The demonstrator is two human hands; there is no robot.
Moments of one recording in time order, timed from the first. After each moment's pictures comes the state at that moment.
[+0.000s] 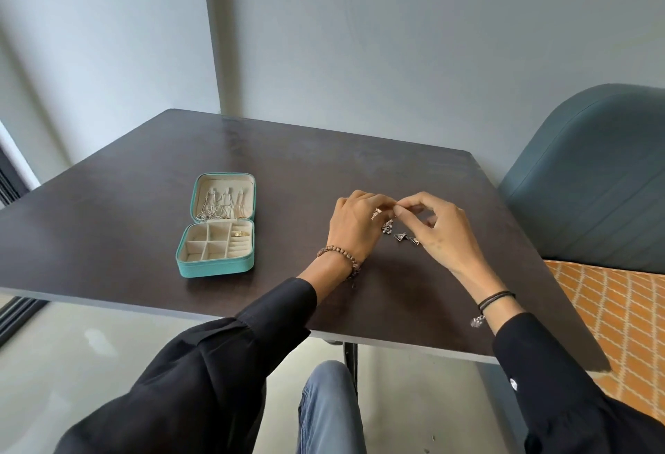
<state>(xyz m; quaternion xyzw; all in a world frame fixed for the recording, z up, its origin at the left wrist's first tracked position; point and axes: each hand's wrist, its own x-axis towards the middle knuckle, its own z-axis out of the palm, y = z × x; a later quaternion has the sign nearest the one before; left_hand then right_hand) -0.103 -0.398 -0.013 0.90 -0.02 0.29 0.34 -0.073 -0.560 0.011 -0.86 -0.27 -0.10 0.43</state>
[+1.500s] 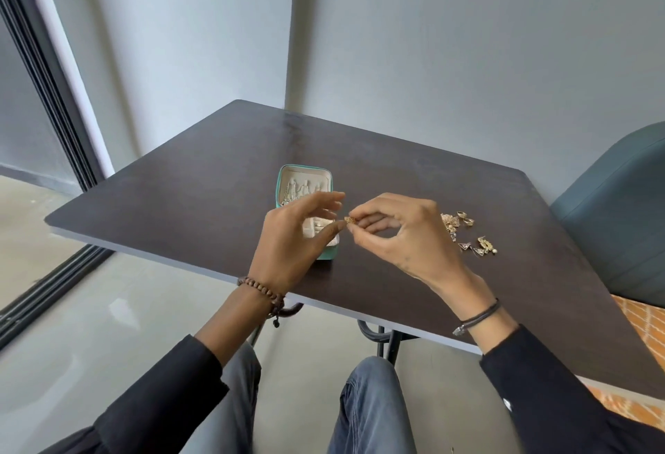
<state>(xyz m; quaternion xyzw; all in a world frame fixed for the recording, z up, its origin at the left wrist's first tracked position) -0.279 -0.251 0.007 0.83 0.02 0.36 0.43 -0.184 -0.420 0.043 -0.75 -0.51 -0.13 0.40</state>
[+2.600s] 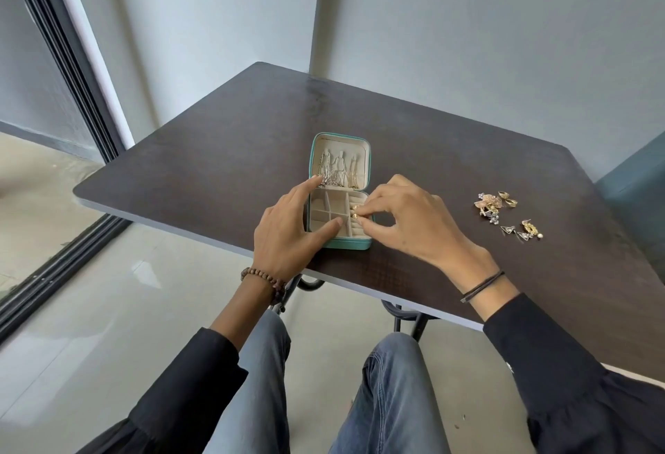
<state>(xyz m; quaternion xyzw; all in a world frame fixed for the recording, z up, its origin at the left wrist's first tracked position) -0.286 -0.203 -0.042 0.89 0.15 0.26 0.35 -0.165 -0.373 0.011 -0.84 -0.51 -0.11 0.14</state>
